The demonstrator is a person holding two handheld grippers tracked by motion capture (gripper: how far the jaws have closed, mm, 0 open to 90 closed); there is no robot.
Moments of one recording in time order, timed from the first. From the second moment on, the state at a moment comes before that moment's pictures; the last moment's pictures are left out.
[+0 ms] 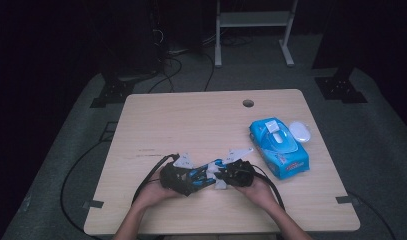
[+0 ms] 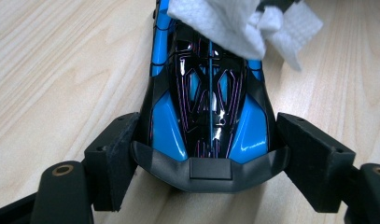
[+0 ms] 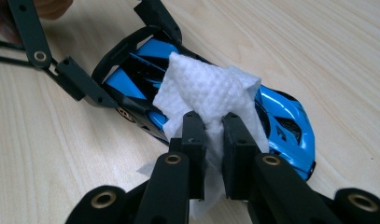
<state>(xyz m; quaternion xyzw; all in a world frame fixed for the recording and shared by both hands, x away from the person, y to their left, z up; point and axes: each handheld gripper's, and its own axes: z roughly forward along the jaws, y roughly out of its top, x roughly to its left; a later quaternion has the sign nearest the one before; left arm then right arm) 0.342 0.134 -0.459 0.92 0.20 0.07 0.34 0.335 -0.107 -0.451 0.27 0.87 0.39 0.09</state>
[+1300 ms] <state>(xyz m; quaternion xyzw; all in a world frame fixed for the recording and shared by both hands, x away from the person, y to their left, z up) 0.343 0.127 -0.461 0.92 0.19 0.07 0.34 0.346 -0.140 -0.453 0.32 0.86 0.38 0.09</state>
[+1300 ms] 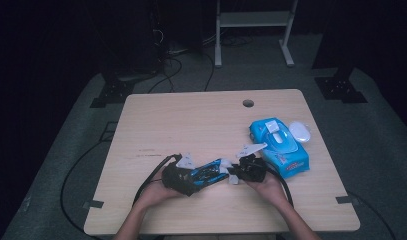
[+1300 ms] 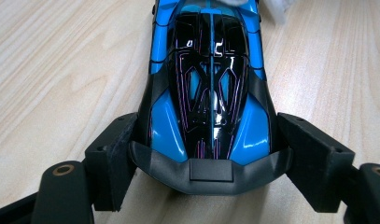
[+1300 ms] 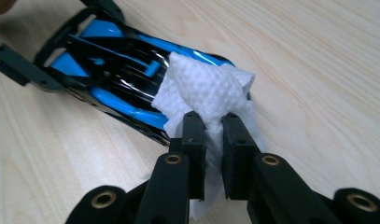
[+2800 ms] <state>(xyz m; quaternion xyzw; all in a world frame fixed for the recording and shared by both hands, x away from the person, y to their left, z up) 0.345 0.120 -0.465 0.92 0.20 0.07 0.34 0.332 -0.062 -0.450 0.23 0.88 0.41 0.04</state>
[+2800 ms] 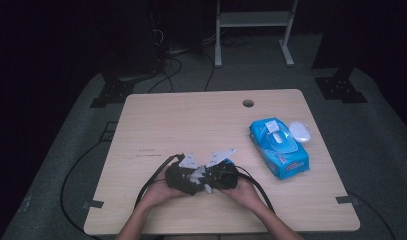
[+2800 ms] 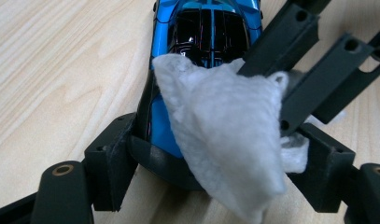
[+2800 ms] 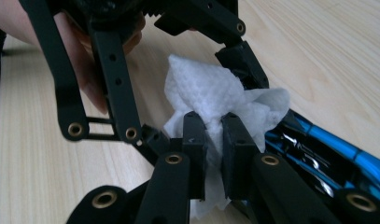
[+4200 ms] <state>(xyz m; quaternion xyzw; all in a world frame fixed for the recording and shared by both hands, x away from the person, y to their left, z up) 0.344 0.118 -0.468 0.91 0.20 0.08 0.35 0.362 -0.058 -0.448 0.27 0.87 0.41 0.04</state>
